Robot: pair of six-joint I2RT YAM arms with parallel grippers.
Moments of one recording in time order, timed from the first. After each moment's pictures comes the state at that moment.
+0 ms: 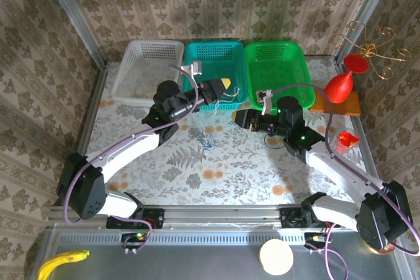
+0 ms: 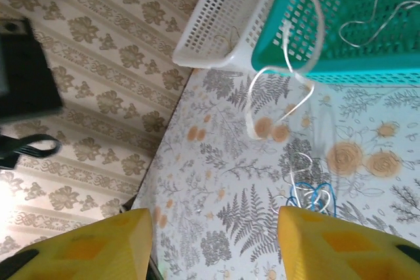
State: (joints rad) left arm -0.71 1.39 1.01 0.52 0.45 -0.97; right arm 0.44 1.12 0.73 0.07 -0.49 0.71
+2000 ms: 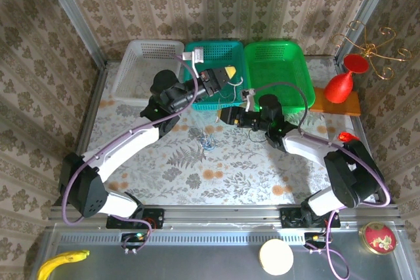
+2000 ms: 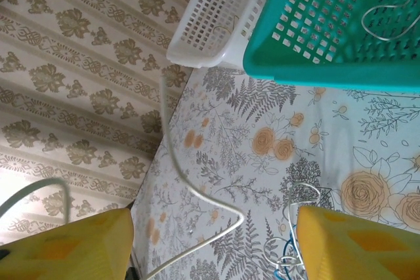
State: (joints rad) left arm -0.73 1.41 1.16 0.50 0.50 -0.95; right arm 0.47 1.50 0.76 0.44 -0.54 0.77
